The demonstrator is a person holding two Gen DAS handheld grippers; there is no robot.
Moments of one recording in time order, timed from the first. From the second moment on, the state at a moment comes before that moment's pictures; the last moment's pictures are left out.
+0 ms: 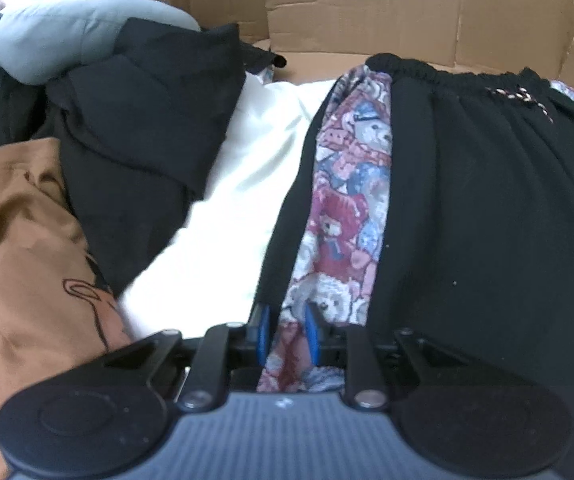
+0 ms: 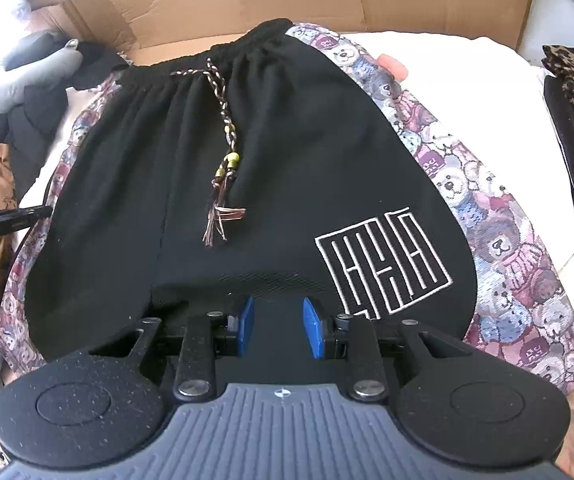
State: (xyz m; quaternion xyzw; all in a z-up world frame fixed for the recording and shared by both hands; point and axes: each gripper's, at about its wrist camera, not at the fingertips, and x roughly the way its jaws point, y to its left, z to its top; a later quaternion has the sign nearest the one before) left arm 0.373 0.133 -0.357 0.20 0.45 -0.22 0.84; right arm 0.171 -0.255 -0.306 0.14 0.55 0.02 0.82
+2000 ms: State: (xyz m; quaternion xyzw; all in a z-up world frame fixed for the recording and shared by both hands) left arm 0.365 0.137 -0.370 0.26 0.41 -0.26 0.84; right arm 0.169 -0.254 -0.317 0.13 0.57 0.02 0.81
